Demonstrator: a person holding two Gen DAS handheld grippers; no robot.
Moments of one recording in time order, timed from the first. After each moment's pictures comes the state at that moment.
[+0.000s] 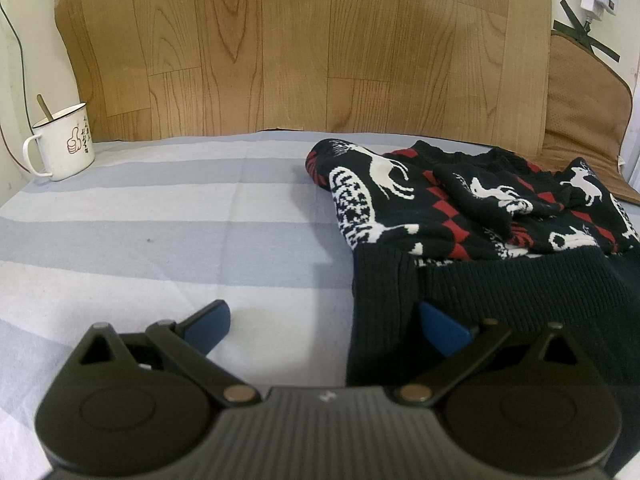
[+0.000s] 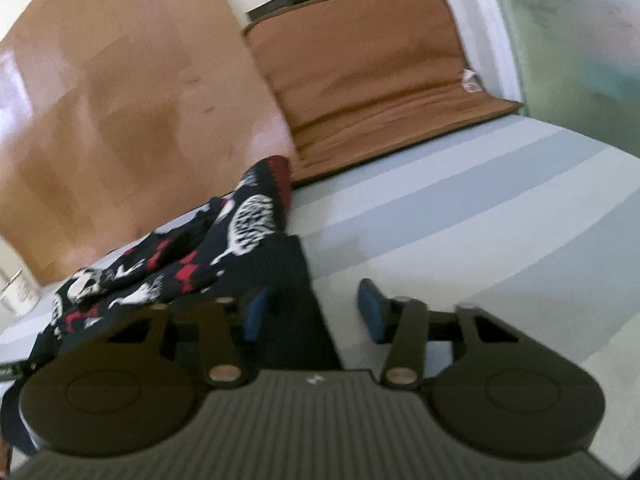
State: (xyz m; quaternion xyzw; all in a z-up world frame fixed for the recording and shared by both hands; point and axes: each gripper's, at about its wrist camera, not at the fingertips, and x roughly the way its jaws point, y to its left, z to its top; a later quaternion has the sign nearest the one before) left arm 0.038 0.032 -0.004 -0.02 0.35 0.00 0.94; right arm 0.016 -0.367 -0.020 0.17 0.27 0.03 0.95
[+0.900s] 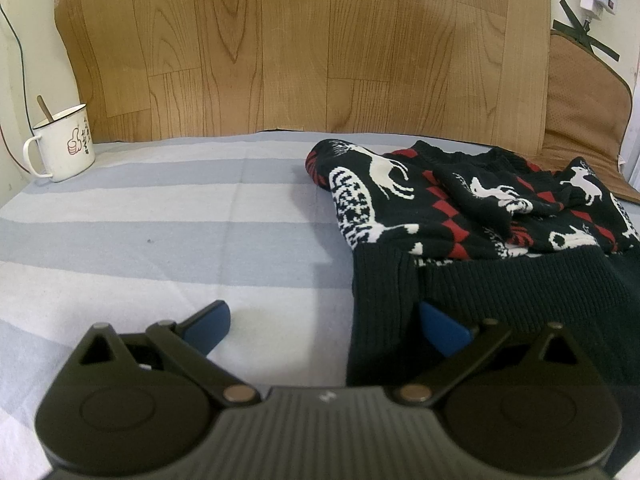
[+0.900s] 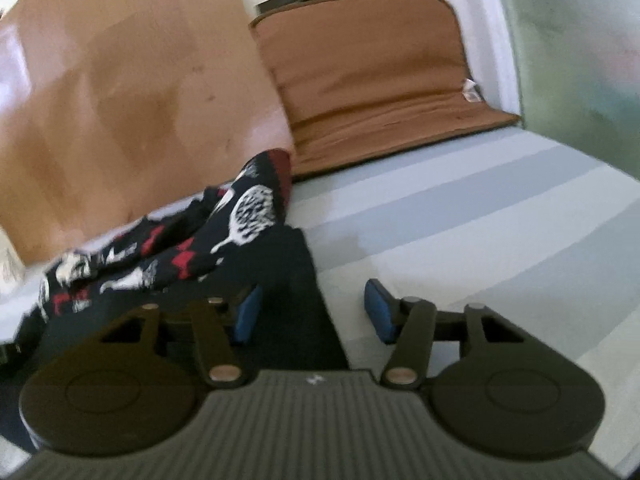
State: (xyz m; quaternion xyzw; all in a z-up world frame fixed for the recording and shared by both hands) left arm 0.039 0.032 -0.004 -0.02 0.35 0.00 0.94; right arm 0.014 -0.356 -0.020 0.14 0.27 0.02 0.95
